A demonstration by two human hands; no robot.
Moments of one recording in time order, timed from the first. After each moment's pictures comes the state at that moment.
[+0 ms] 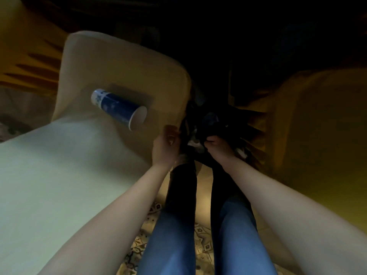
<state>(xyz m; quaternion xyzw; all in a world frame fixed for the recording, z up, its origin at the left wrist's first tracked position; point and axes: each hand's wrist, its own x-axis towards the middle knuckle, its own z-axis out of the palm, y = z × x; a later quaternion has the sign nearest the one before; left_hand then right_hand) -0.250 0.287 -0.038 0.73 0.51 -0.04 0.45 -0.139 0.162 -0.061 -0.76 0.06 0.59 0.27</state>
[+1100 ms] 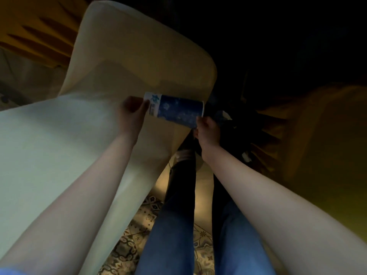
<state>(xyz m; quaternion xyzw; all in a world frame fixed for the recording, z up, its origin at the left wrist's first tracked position) -0.293 0.410 -0.037 0.63 0.60 0.09 0.48 -0.190 0.259 -0.056 -0.76 0.15 0.46 0.44</state>
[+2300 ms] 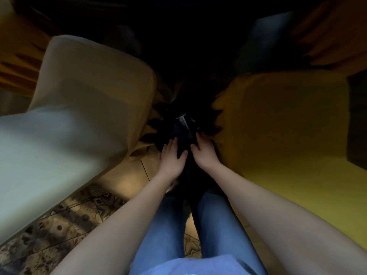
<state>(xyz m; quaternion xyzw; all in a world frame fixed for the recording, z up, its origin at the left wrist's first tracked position) -0.235 0.130 -0.001 0.76 0.44 -0.22 0.43 -0.140 0.045 -0.010 -0.83 -0.17 0.48 0.23</state>
